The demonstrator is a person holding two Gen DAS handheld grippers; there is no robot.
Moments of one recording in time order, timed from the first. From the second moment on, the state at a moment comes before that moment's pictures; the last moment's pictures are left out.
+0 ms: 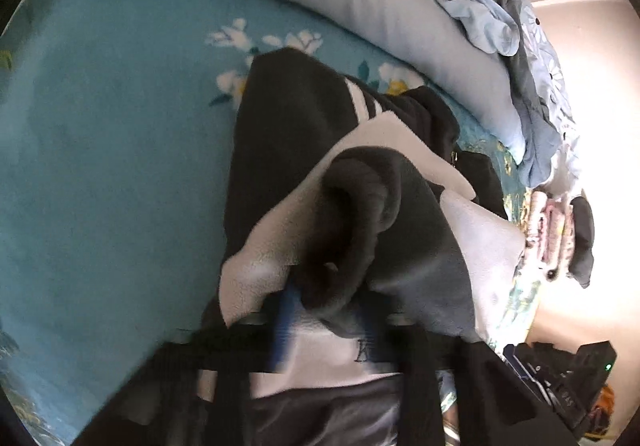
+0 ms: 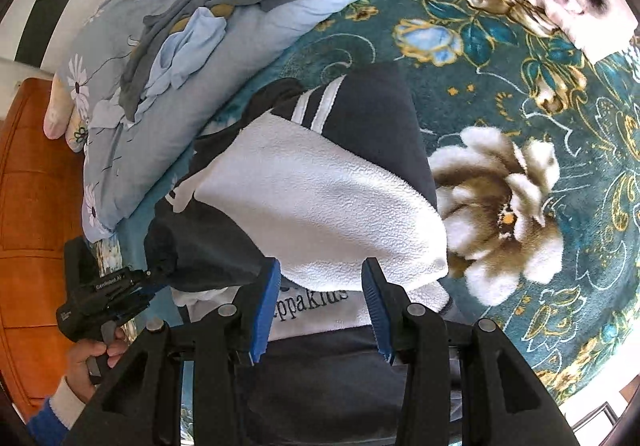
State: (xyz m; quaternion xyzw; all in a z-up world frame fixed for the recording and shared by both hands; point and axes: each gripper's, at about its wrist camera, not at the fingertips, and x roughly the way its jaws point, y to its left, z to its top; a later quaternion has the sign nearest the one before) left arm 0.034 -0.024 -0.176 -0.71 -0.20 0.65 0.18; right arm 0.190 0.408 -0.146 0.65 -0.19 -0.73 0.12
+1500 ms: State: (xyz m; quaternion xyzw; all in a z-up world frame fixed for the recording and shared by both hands) left arm 0.215 -0.103 -0.212 -0.75 -0.14 0.62 0.16; right arm 0.280 0.525 -0.241 0.77 -0.15 -0.60 0.15
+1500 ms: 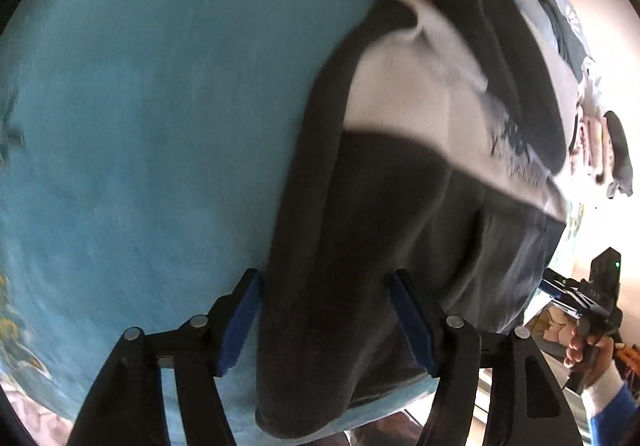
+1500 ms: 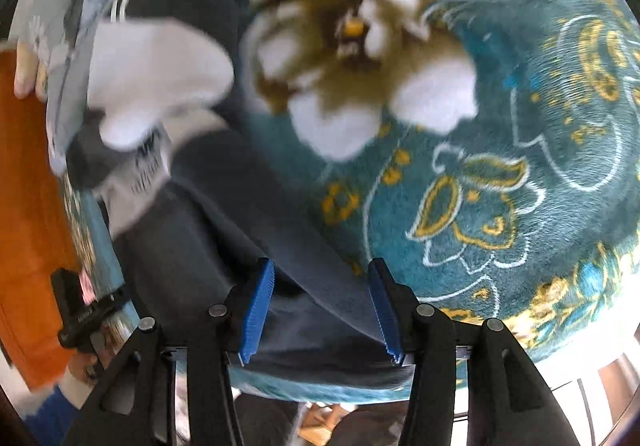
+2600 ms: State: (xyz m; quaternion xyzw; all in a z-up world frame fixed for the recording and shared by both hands) left arm 0.297 -0.113 -0.221 -0.75 -0.19 0.61 0.14; right arm 0.292 0.530 -0.287 0.73 -0.26 -0.55 0.30
